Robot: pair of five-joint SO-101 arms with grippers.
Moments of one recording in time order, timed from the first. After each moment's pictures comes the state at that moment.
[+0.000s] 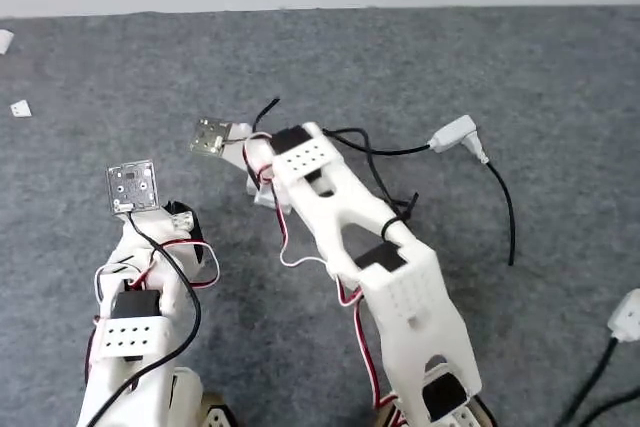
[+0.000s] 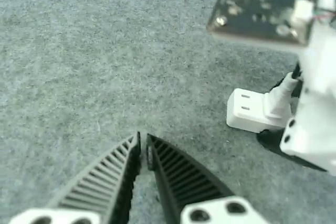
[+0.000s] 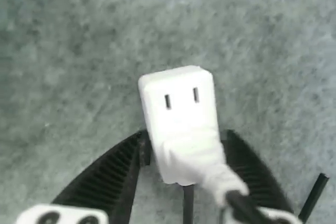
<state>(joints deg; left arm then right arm) -8.1 -52.0 81.6 23.4 9.6 -34.4 46.2 -28.7 65.6 41.8</state>
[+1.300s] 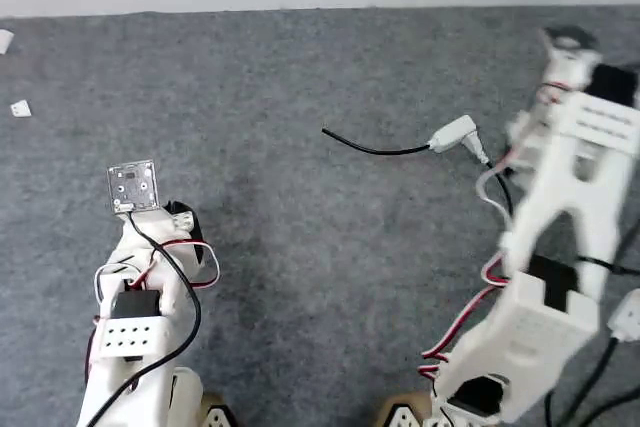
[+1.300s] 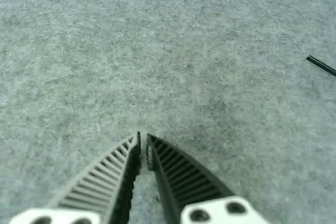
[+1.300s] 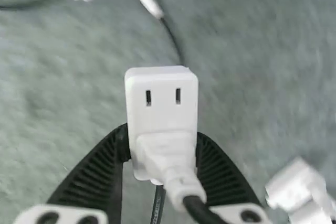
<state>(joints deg) -8.1 -52.0 81.6 23.4 9.5 21.5 19.8 -29.6 100.5 17.2</state>
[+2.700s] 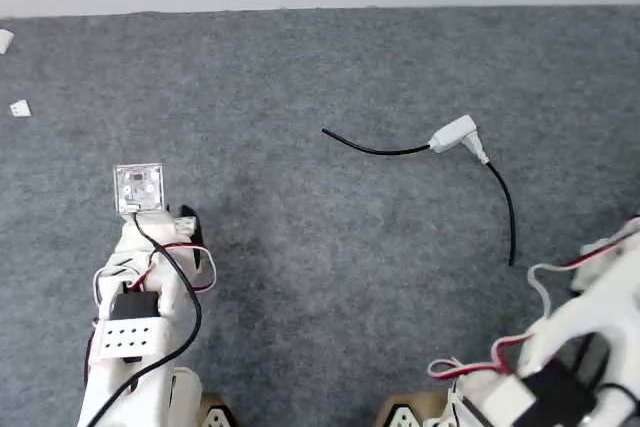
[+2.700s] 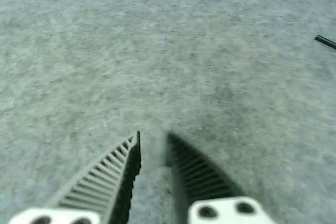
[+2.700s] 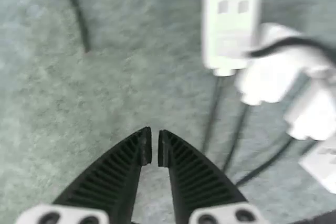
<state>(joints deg) -9.1 -52.0 82.4 23.9 4.4 44.3 -14.5 26.5 80.4 25.9</state>
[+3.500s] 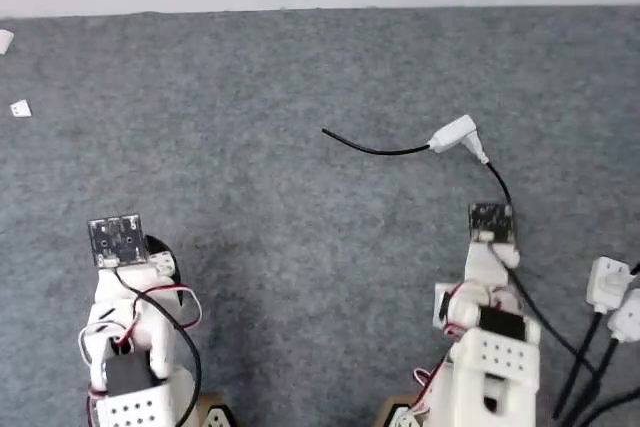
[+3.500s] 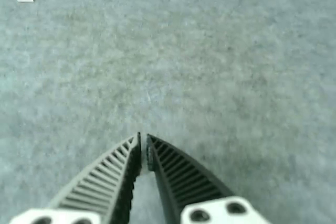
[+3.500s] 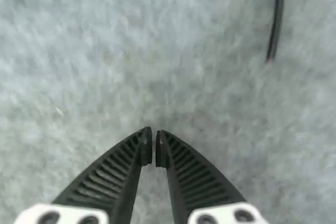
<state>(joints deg) -16.9 -101.2 97.3 53.7 1.6 12.9 -63.2 88.6 50.1 10.9</state>
